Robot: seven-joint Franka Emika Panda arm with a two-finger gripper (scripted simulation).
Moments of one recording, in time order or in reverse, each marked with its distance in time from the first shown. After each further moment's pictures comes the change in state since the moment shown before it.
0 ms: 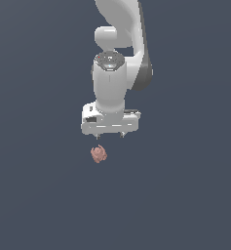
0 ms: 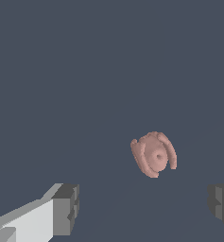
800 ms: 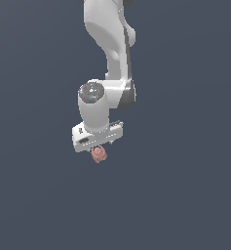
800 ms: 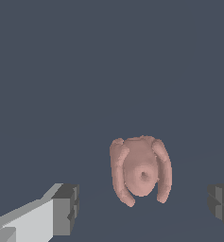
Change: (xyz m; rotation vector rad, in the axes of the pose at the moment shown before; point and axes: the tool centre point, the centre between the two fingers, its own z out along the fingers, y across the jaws) arm -0.005 0.044 0.075 0.028 -0.042 -0.297
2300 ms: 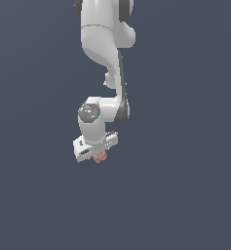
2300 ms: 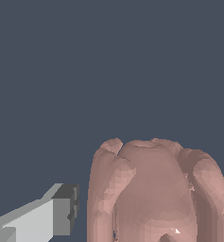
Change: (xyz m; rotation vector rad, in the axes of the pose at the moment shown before) arm -0.008 0.011 0.075 0.016 -0.009 -0.100
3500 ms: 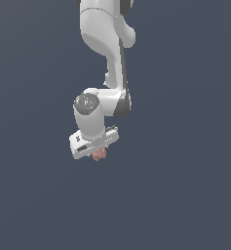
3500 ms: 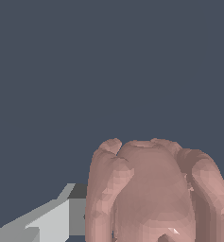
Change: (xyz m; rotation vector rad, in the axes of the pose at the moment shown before) arm 0.008 0.004 -0.045 -0.001 0.001 0.000
